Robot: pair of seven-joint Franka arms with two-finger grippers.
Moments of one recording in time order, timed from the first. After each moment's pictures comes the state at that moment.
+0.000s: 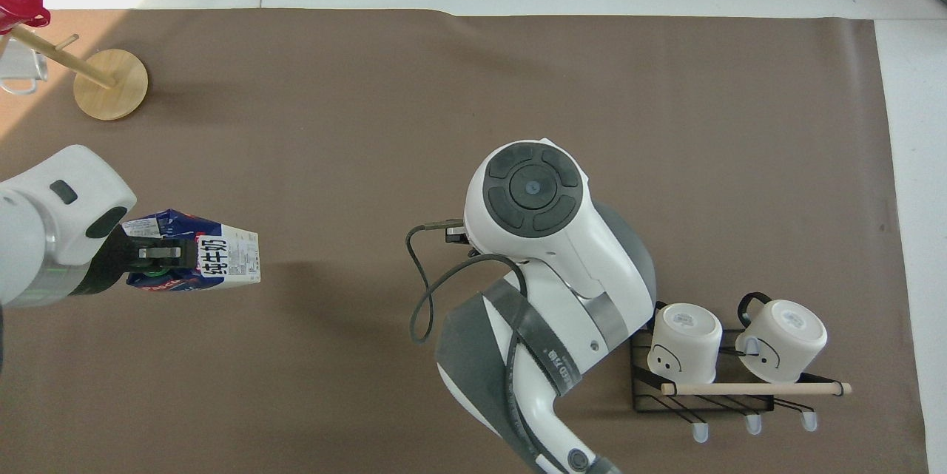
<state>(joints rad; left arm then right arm) -0.24 -0.27 0.03 -2.02 -0.02 1.80 -0.17 0.53 0.25 0.09 -1.68 0.00 1.94 0.62</state>
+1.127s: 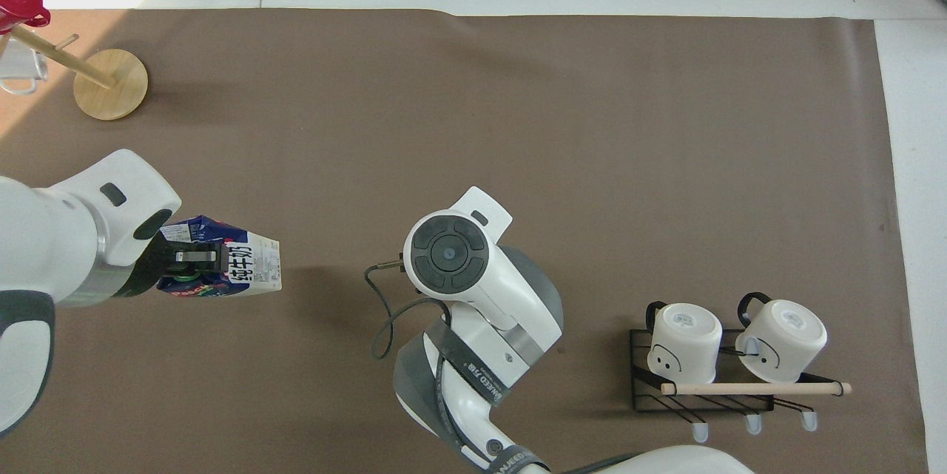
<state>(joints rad) -0.28 -0.25 0.03 -2.03 -0.02 1.79 -0.22 0.63 0.38 0.09 -1.78 -0.04 2.22 0.66</state>
